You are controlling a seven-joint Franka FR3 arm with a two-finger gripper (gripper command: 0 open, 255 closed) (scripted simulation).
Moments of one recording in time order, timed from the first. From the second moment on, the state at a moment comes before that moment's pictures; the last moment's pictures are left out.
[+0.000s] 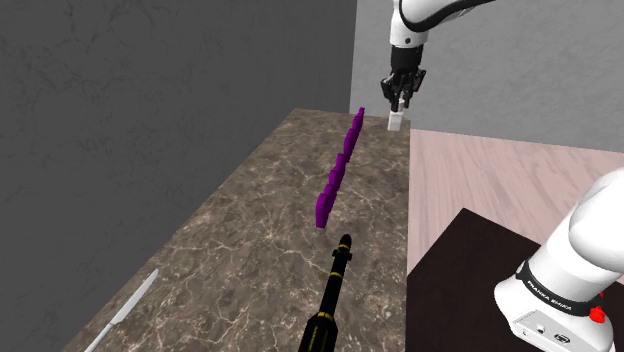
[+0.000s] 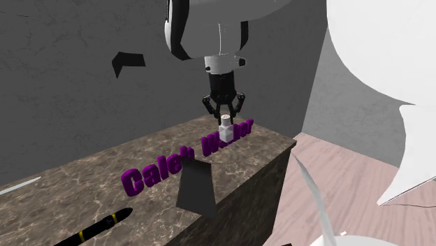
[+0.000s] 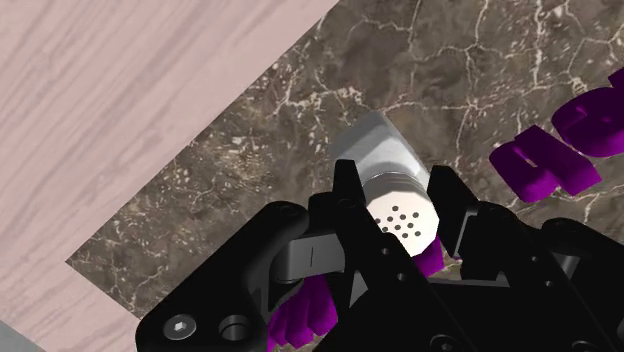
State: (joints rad) arm -0.11 -0.21 0.00 -2.05 -0.11 1.83 0.21
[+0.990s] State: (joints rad) arm 0.04 -0.24 0.22 -2.07 -0.04 1.78 0.56
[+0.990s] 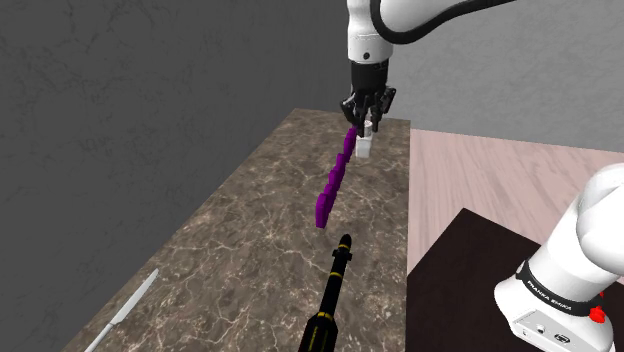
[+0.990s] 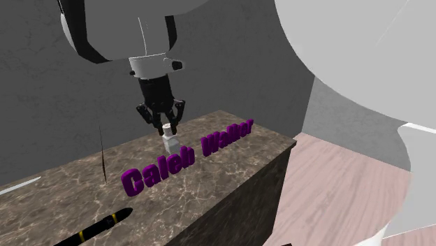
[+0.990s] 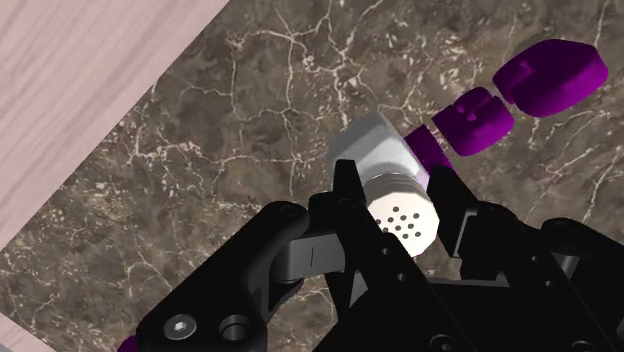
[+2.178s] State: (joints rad) arm 0.23 0.04 0.49 -1.75 -0.08 1.70 1.03
